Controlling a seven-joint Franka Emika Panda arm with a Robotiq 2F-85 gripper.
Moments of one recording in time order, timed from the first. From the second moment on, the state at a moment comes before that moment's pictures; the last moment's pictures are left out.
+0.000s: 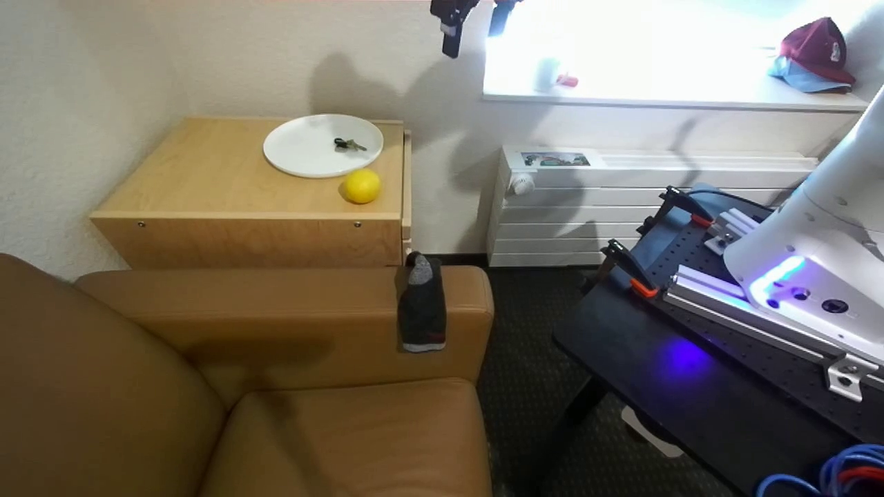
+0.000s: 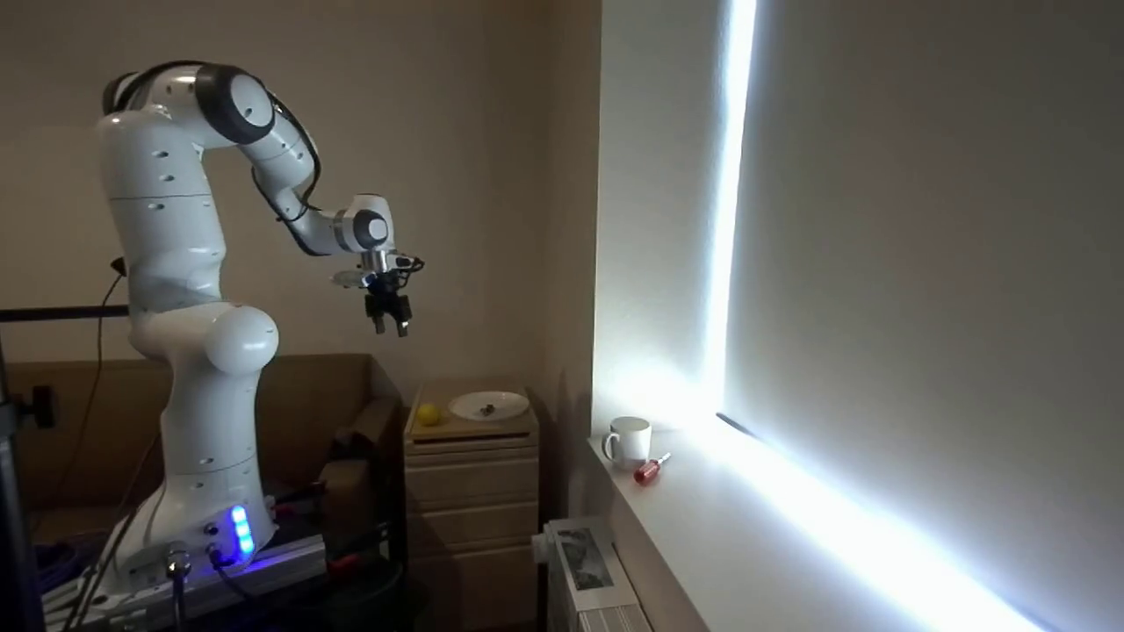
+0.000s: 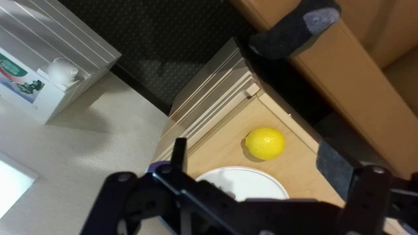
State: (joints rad) arm 0.19 -0.16 0.32 -2.34 -0.06 2.32 0.46
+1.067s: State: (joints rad) arm 0.29 0.39 0.10 -2.05 -0.28 2.63 1.16
